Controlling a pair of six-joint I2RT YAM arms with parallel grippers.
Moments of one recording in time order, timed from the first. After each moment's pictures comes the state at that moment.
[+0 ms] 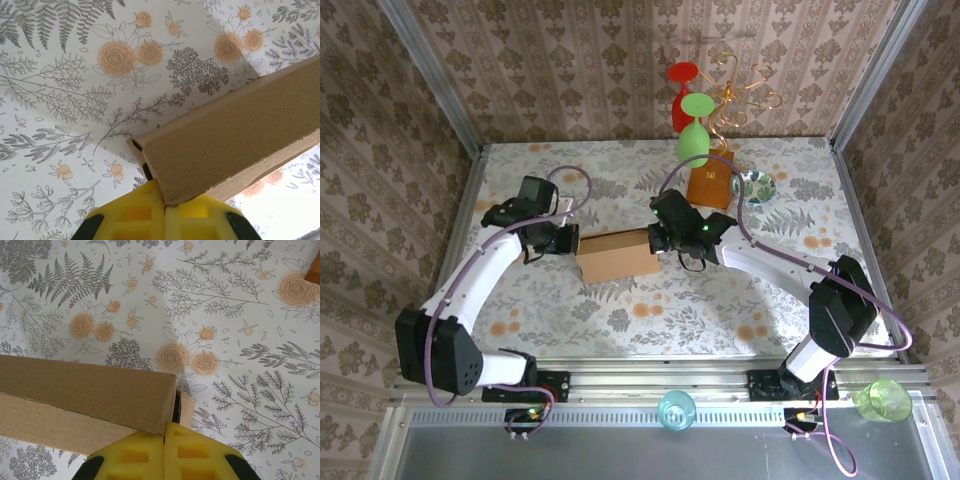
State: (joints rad) left arm -0.33 1.31 1.12 -0.91 0.23 -0.14; right arm 0.75 1.61 1.26 -0.51 0.16 0.50
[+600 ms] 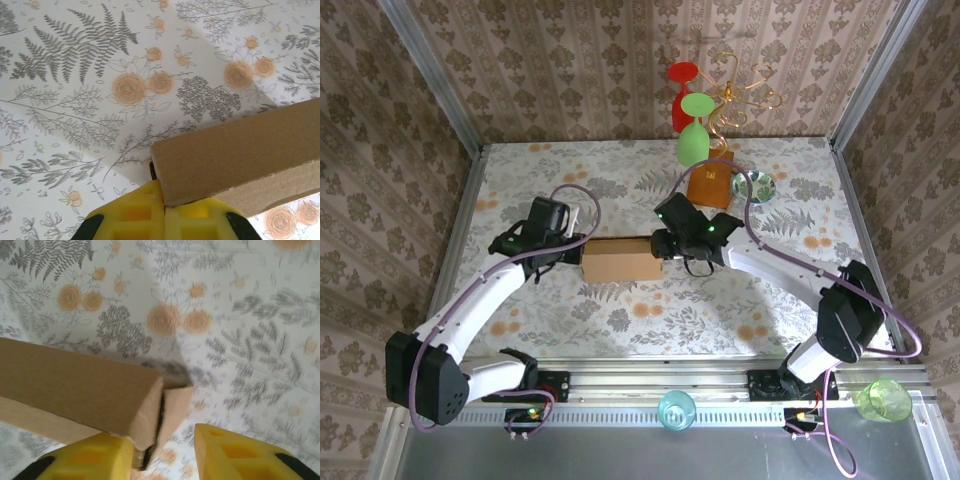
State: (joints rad) left arm -0.47 1.18 0.93 -0.68 0.04 -0.20; right arm 0.75 1.56 1.25 -0.66 0.09 0.64
